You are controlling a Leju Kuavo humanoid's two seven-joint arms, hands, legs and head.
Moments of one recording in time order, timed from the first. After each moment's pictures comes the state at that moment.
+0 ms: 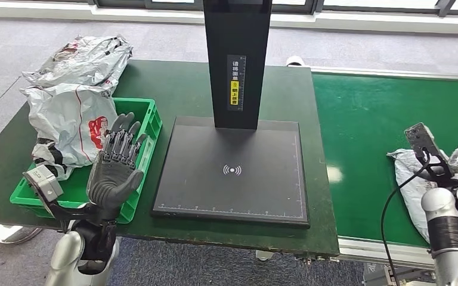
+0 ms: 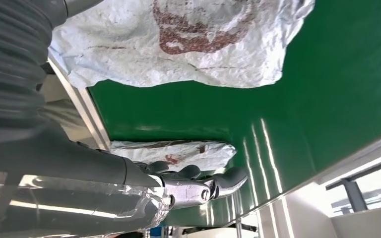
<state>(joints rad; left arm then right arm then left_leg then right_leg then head) -0.04 -0.03 -0.13 -1.77 0.43 -0.35 -0.22 -0.54 -0.35 -0.12 -0.85 0.92 -0.13 0.25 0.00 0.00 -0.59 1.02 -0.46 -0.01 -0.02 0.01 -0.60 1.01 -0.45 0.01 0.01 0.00</state>
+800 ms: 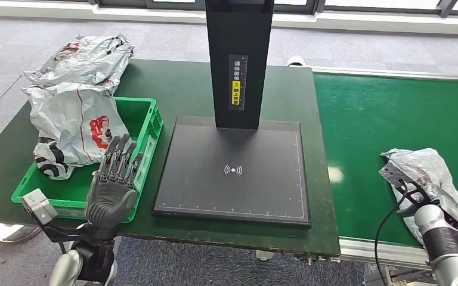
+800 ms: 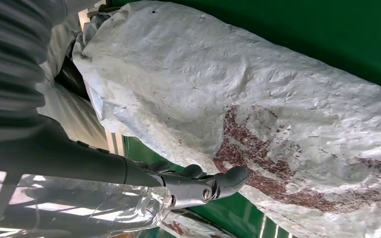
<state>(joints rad) 0.07 -0.04 -0.10 -1.76 0.48 -0.41 -0.30 -0.54 -0.39 -0.03 -0.61 0.91 0.14 0.27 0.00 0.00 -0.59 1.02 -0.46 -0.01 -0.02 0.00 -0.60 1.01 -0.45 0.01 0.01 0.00</state>
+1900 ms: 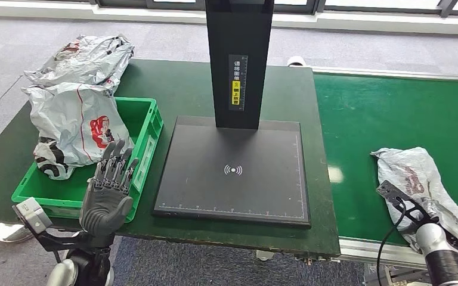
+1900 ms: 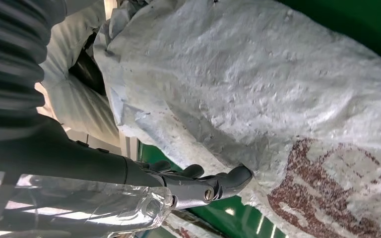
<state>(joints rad) 0.13 -0.08 -0.05 -1.79 0.46 -0.45 -0.28 -0.36 -0.40 -0.05 -0.83 0.92 0.24 0.31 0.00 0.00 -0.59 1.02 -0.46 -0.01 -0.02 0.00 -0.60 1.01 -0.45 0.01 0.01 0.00</state>
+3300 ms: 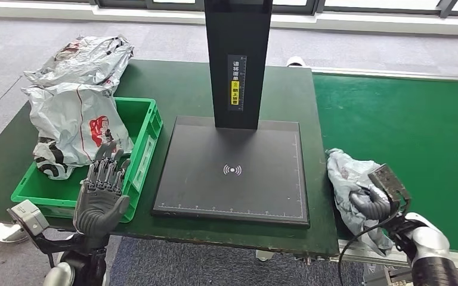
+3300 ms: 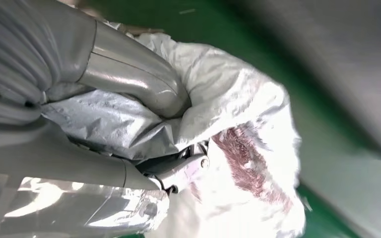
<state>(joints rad) 0.15 -0.08 -0.02 -1.82 0.40 -0.40 -0.28 -0.30 -0.28 -0.15 -0.96 0.07 0.58 -0.09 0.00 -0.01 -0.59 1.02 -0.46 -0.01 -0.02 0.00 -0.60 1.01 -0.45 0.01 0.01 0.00</state>
